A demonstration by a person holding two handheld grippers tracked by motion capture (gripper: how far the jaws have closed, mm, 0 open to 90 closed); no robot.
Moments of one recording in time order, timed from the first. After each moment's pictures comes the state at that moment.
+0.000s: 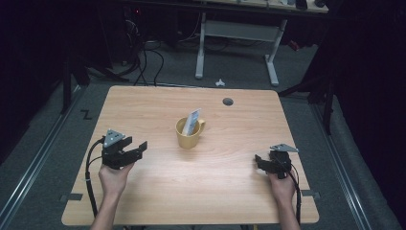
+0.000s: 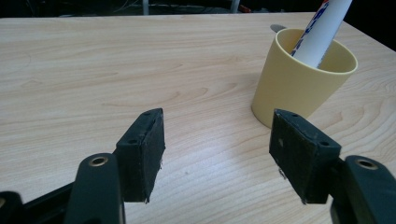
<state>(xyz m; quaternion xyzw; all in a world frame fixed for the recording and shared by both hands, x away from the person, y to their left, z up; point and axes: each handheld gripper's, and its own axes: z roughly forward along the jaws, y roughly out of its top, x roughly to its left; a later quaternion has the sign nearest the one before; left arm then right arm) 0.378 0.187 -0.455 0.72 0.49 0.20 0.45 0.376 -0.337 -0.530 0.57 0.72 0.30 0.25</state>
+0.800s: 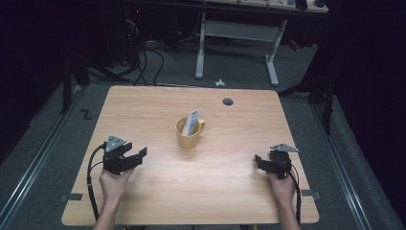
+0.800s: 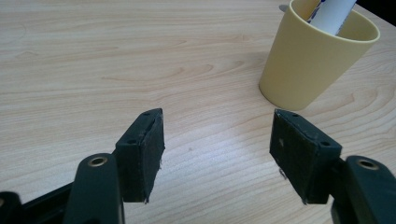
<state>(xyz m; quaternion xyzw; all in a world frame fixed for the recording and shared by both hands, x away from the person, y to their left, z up) 0.373 0.189 -0.473 0.72 0.50 0.20 0.43 0.376 -0.337 -0.530 0.57 0.72 0.30 0.25</state>
